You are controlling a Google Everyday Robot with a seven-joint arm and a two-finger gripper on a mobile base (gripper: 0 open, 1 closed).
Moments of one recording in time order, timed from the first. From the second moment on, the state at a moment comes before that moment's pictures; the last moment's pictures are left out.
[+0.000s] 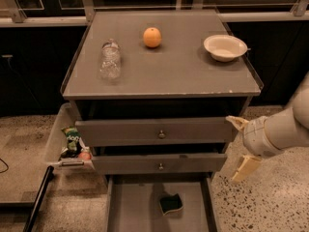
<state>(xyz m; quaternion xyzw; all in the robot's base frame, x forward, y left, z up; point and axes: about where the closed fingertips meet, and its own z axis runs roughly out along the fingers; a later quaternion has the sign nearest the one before) 0.465 -0.229 0.718 -0.64 0.72 0.07 0.26</state>
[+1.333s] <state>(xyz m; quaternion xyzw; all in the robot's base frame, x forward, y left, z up) 0.476 -0.229 0.496 -0.61 0.75 0.12 0.22</state>
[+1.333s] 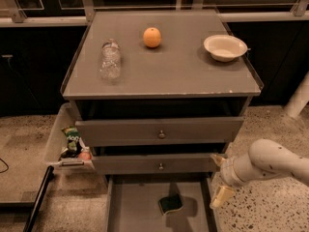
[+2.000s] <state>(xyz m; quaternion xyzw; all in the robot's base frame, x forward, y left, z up) 0.470 -0.231 0.439 -0.61 0.75 0.14 0.21</state>
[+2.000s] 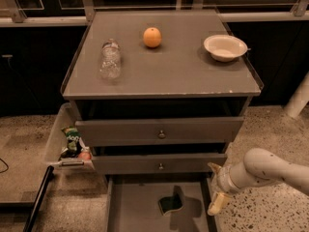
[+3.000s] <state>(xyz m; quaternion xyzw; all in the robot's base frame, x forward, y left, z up) 0.484 -0.202 0.290 -0.57 0.75 0.21 0.25</state>
